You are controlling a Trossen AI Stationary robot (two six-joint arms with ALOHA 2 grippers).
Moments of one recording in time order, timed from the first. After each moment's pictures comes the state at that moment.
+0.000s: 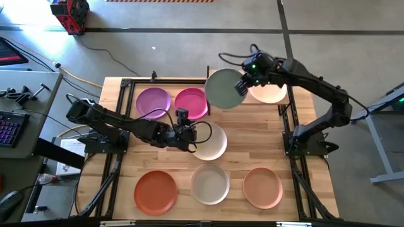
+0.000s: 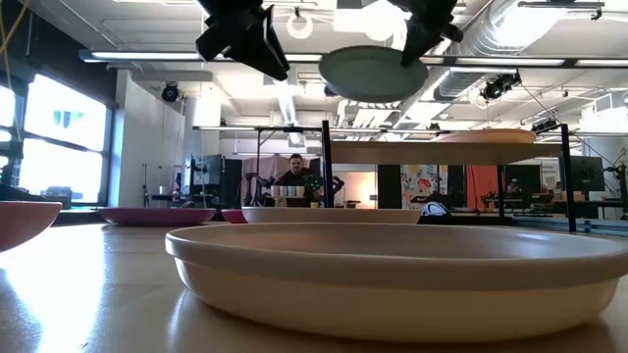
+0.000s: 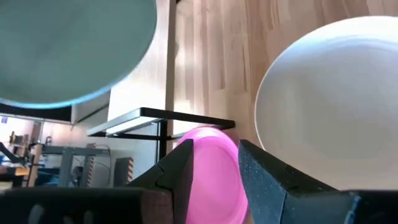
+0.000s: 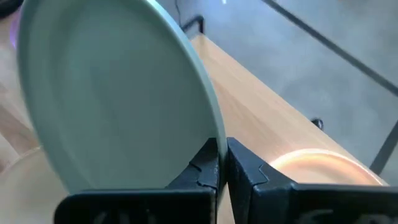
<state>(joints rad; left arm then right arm) -0.24 1.53 1.19 -0.52 -0.79 0.34 -0.46 1.44 1.67 -1.13 0.26 0.25</state>
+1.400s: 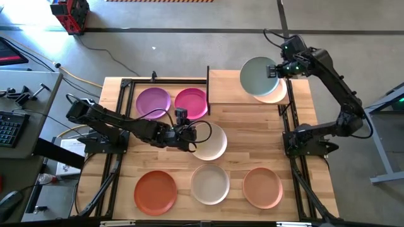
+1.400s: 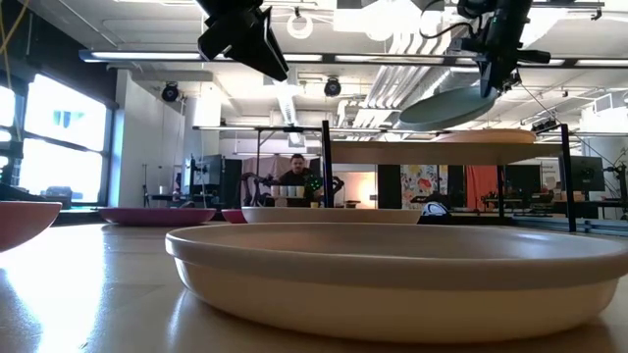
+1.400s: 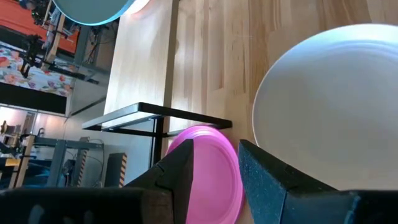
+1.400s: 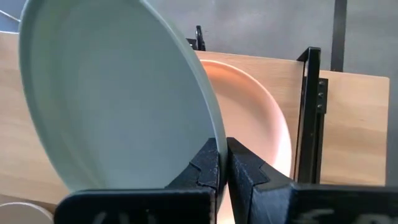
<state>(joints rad) -0.24 1.53 1.19 -0.53 -0.79 0.29 -1.00 1.27 1.48 -1.29 0.11 0.42</state>
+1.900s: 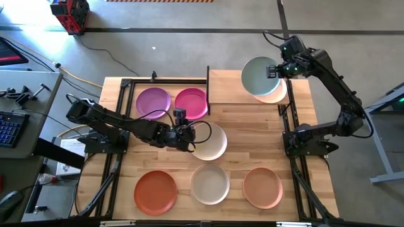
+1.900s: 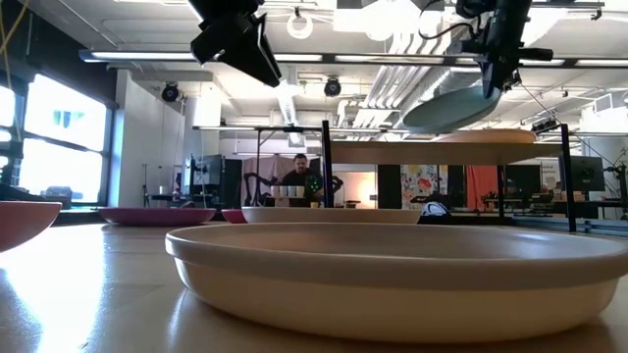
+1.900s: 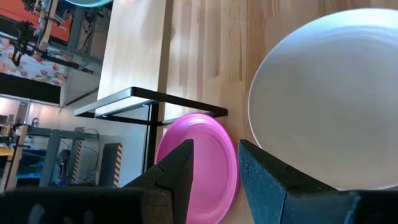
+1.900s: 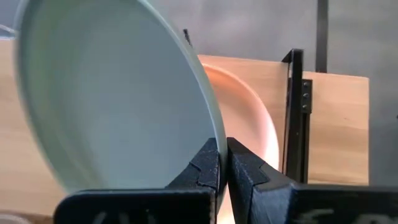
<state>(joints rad) -0.24 1.53 1.19 -0.59 -0.79 0.23 -0.98 1.27 1.48 -1.30 0.18 0.45</state>
